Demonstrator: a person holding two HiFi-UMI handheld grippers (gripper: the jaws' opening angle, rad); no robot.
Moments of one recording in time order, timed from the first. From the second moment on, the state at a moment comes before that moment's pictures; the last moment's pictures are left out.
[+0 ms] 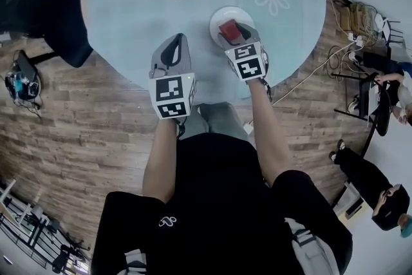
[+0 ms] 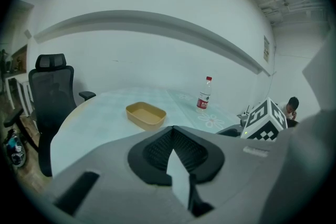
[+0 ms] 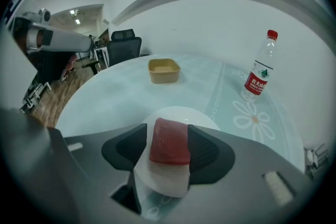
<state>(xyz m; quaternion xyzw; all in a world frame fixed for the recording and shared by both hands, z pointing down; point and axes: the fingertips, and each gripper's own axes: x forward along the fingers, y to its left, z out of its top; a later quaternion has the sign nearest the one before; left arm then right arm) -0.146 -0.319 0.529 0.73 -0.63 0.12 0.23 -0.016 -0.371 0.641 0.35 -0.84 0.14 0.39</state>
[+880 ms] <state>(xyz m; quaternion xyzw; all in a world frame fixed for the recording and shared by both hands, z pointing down) -0.091 -0.344 0.367 0.80 -0.59 -0.01 0.06 0.067 -0.360 0.361 0.50 -0.86 0.10 -0.02</state>
